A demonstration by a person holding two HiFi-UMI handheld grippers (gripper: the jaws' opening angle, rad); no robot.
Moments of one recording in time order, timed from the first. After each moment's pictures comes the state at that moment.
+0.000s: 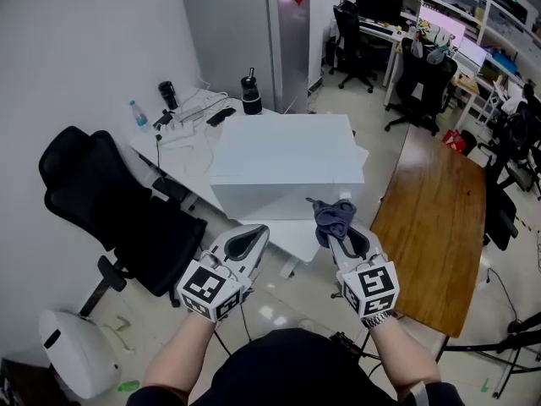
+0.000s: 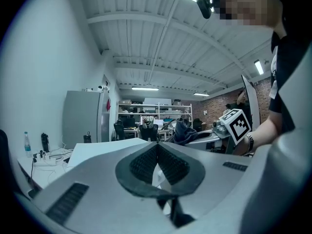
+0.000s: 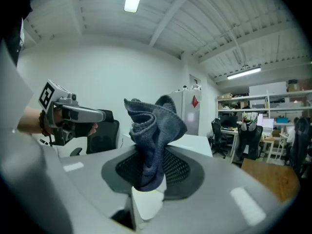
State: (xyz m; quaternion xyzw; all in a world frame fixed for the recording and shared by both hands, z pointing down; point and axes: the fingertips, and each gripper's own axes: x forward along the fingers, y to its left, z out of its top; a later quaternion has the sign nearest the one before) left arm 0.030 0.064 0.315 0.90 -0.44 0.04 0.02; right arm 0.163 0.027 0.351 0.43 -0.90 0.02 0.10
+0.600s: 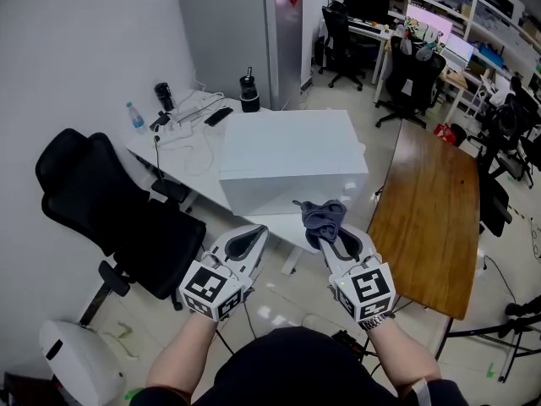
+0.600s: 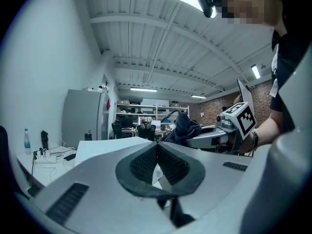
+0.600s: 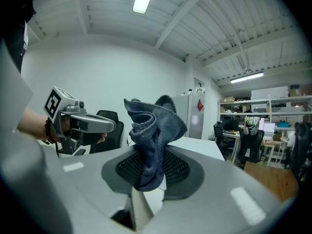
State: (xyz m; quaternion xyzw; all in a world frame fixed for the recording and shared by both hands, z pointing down) left arm -0.007 0.094 0.319 0.91 -0.42 0.03 0.02; right arm 0.108 0.078 0.332 0.42 -0.90 0.00 0.10
